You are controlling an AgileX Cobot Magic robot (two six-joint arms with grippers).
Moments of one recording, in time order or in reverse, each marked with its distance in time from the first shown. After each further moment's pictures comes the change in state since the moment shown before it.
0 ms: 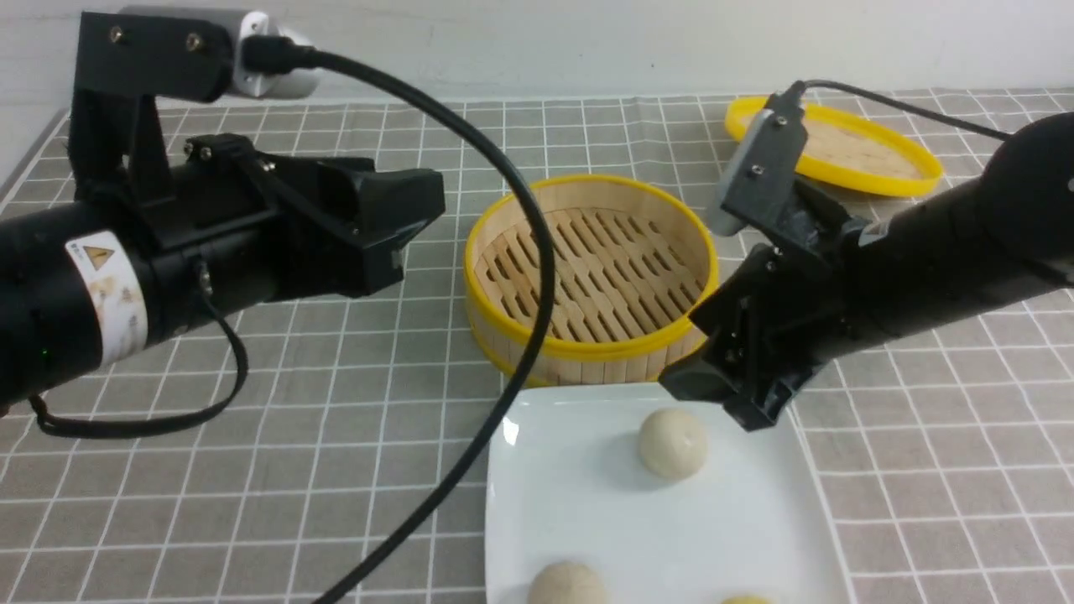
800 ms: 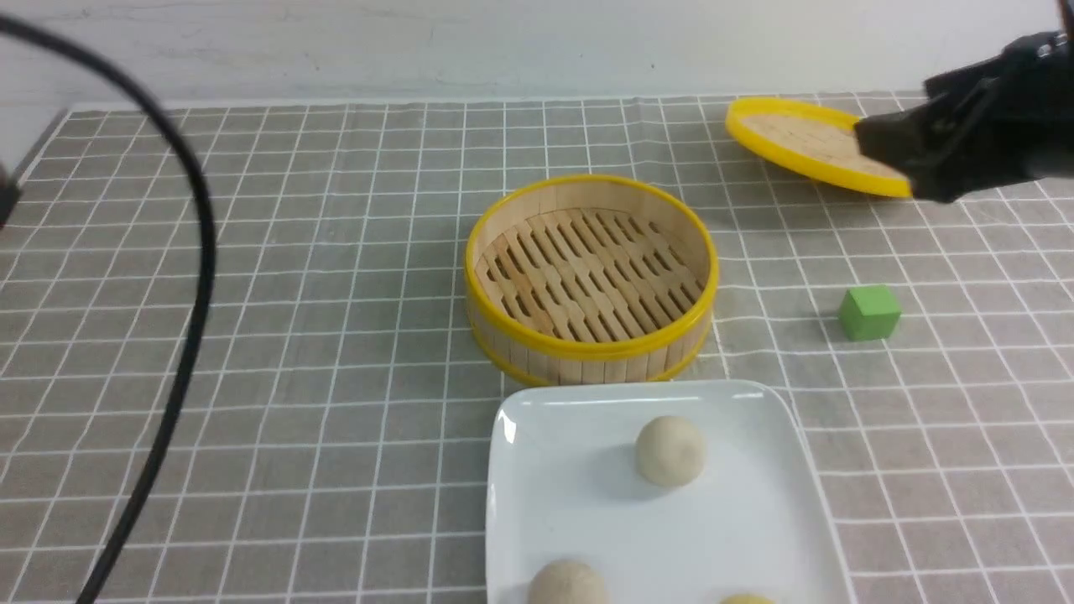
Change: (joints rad) right arm -0.316 -0.253 0.003 0.014 -0.248 0.128; left arm 0.000 -0.430 0.192 -0.059 0.758 0.148
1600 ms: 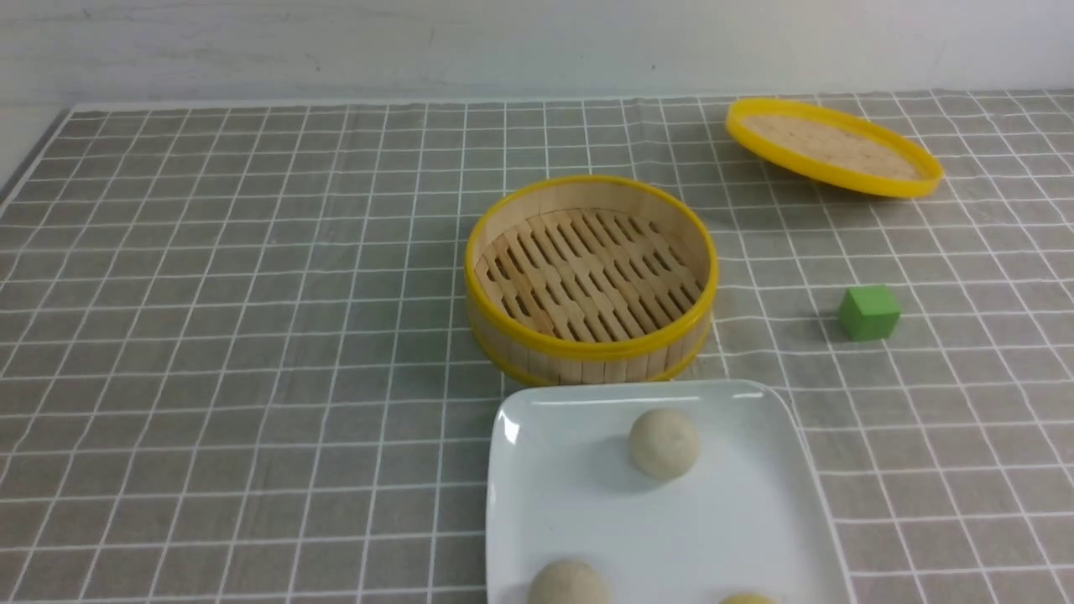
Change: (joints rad) right arm -0.054 -0.725 0.546 0.141 -0.165 0.054; left arm 0.000 -0.373 0.106 -0.416 0.094 0.299
